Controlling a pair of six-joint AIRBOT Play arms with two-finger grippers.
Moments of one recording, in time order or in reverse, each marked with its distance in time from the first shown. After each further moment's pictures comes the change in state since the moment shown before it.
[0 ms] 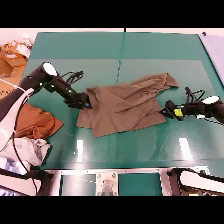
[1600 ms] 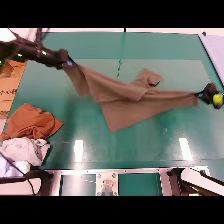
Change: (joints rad) left arm 0.163 0.192 0.320 -0.179 0.080 0.028; right arm -0.337 0.143 0.292 0.024 0.121 -0.007
